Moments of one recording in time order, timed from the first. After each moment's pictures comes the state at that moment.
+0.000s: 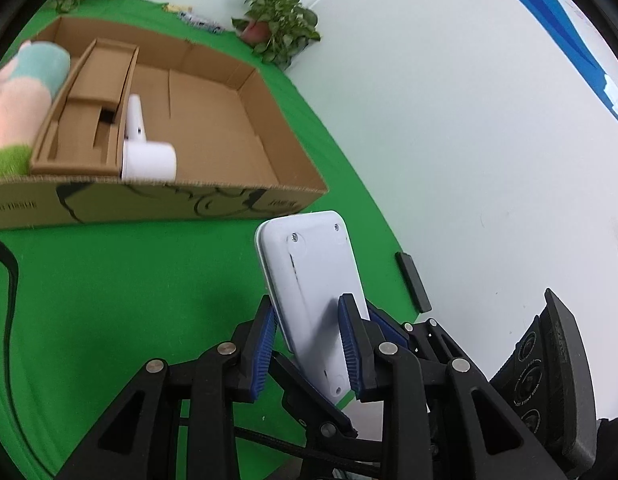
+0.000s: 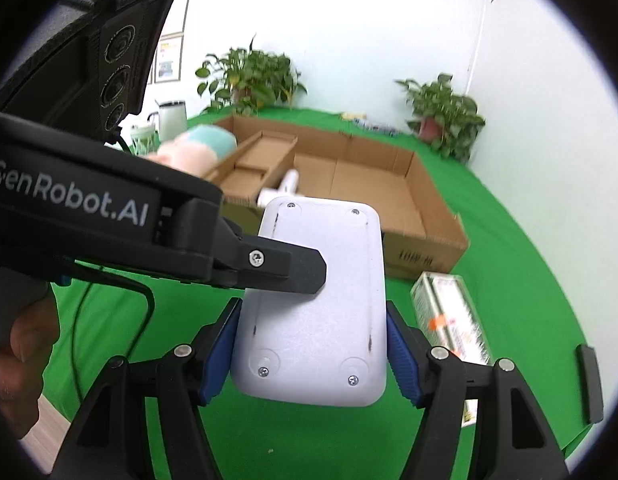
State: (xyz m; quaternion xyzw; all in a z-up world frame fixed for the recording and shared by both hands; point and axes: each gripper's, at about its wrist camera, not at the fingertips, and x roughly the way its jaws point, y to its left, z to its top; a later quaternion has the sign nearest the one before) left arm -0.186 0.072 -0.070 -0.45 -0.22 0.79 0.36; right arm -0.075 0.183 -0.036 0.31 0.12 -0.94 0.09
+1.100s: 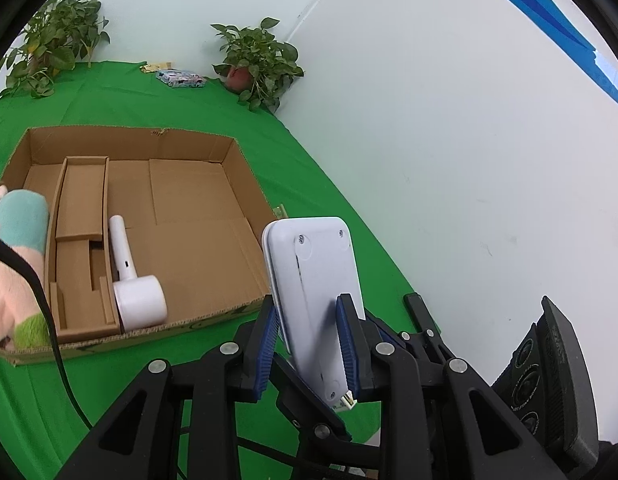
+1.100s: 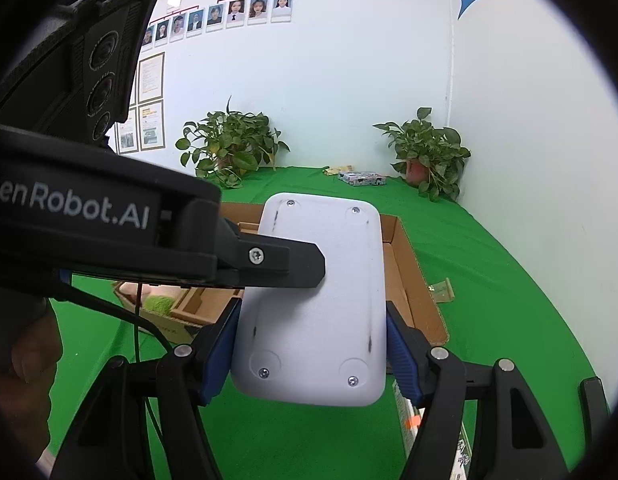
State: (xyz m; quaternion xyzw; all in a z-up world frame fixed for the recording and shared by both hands) left arm -0.245 0.080 0.050 -0.41 -0.16 0.83 0.34; right arm -0.120 0.212 0.025 0.24 0.06 -0.96 0.09
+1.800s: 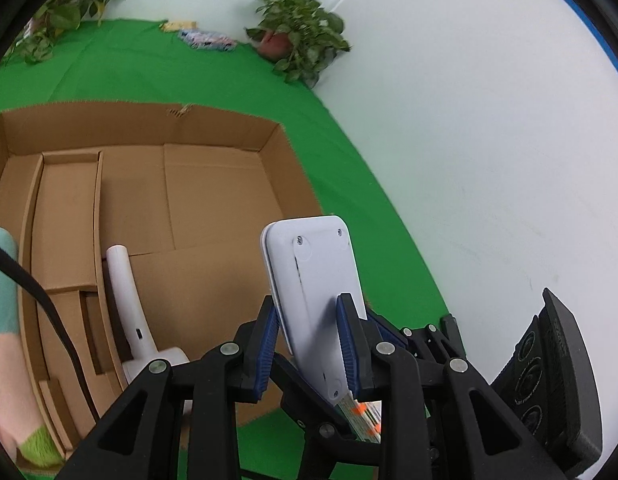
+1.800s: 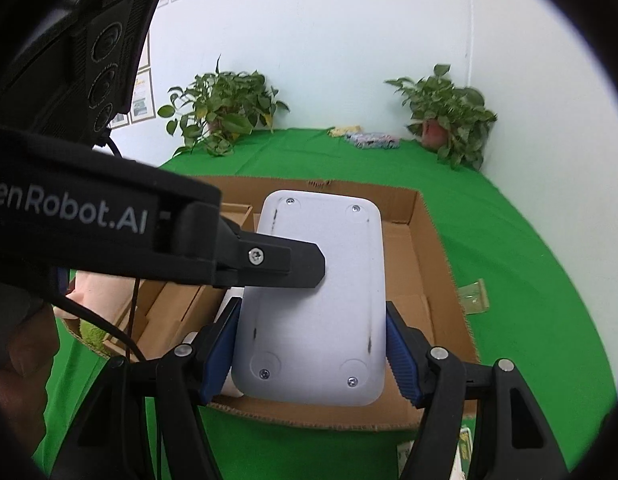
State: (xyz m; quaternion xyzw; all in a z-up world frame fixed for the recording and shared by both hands) left arm -0.399 0.083 -0.013 -0.49 -0.18 0.80 0.30; right arm -0.257 0.226 -0.011 0.32 0.05 -0.94 0.12
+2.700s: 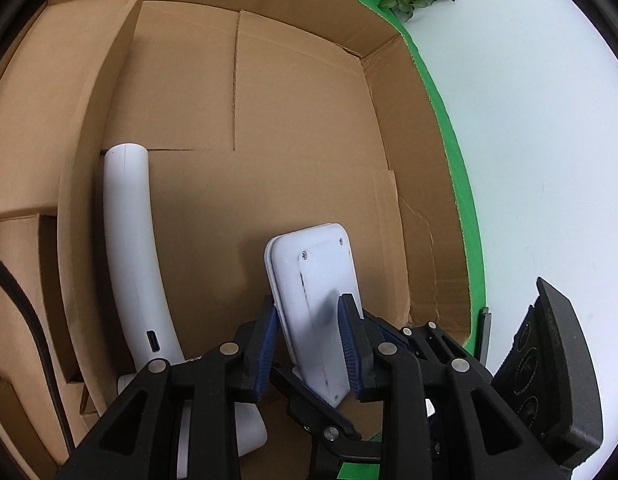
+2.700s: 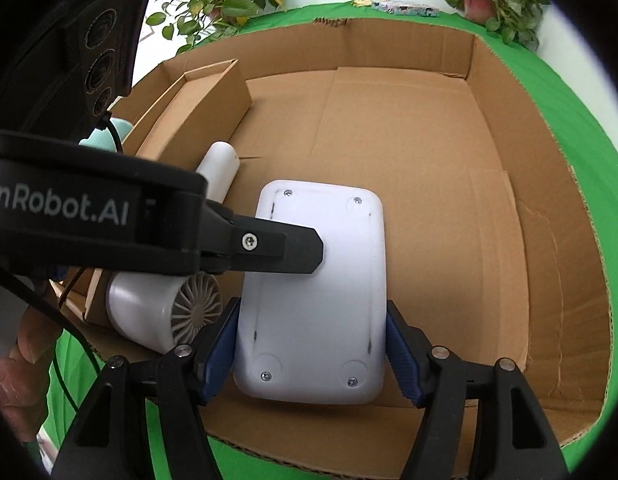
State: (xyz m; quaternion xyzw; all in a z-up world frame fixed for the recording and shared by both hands) left arm -0.445 0.070 -0.126 -0.62 -0.22 0.71 0.24; right arm -0.318 0.236 -0.097 0.52 0.02 -0.83 0.18
